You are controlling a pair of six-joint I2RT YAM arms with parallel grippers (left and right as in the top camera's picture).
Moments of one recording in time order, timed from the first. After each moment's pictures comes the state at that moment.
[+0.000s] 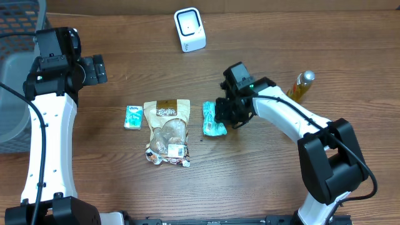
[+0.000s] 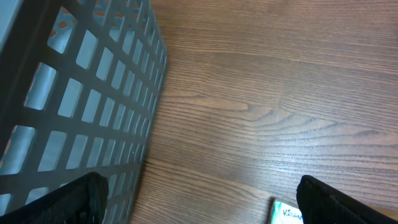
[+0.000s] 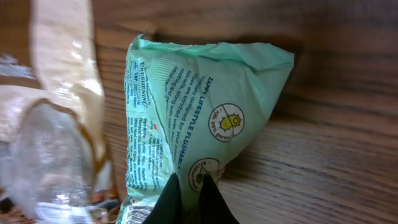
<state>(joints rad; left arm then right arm) 0.16 1.55 1.45 -0.79 -0.18 0.01 0.47 1.89 1.24 -0.69 -0.34 0.49</state>
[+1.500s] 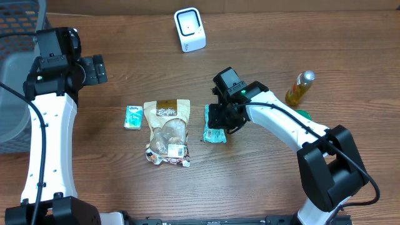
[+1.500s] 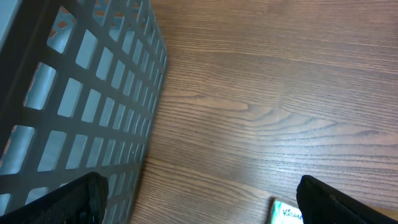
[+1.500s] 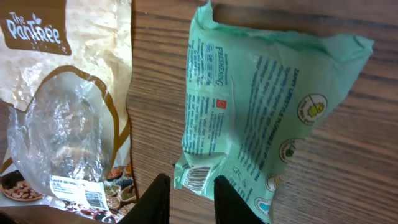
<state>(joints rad) 0.16 1.55 1.45 -0.79 -0.18 0.01 0.54 1.86 1.27 -0.75 -0.31 0.48</state>
